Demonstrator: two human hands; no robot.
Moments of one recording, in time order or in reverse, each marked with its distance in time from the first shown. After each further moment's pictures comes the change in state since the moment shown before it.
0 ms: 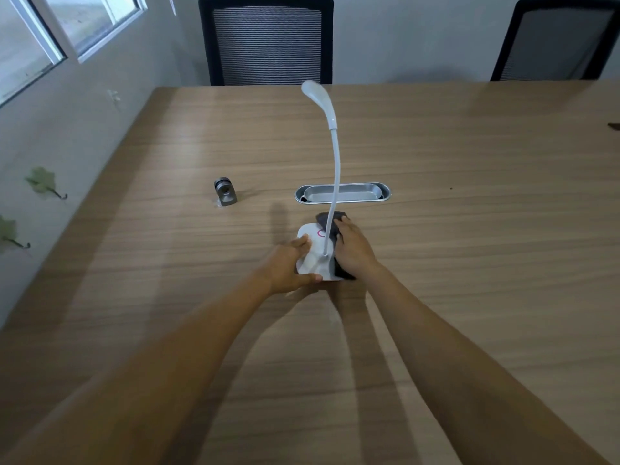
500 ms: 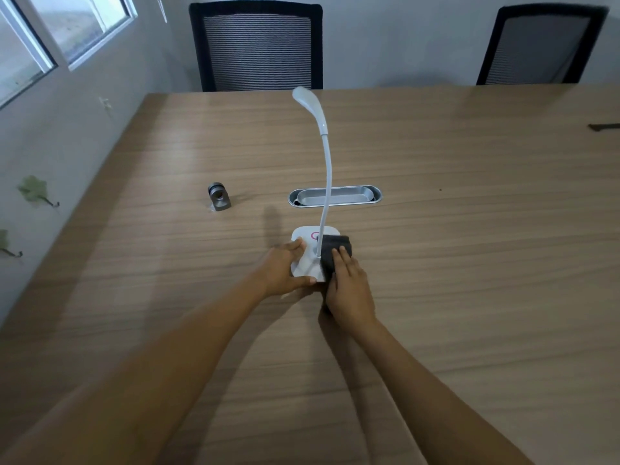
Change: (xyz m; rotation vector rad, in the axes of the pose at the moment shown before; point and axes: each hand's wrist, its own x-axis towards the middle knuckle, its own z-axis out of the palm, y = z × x) left_hand 0.002 -0.002 0.001 0.015 0.022 0.009; right_hand -0.076 0.013 0.034 -0.107 0.171 -0.051
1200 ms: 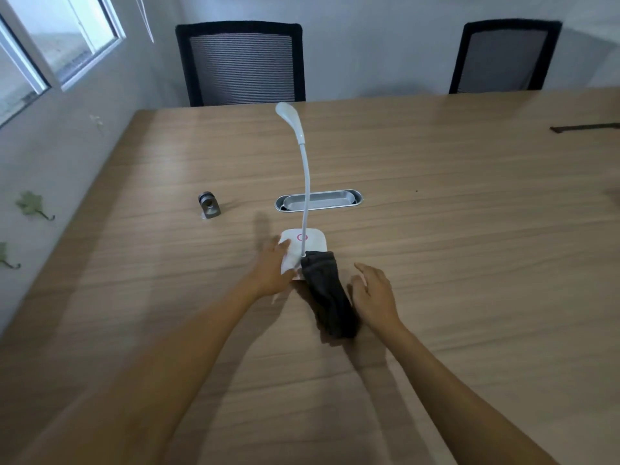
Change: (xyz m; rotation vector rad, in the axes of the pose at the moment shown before) left_hand -0.013 0.020 -0.005 -0.097 0.035 -0.131; right_hand -0.037 0.034 -0.049 0.265 0.112 0.197
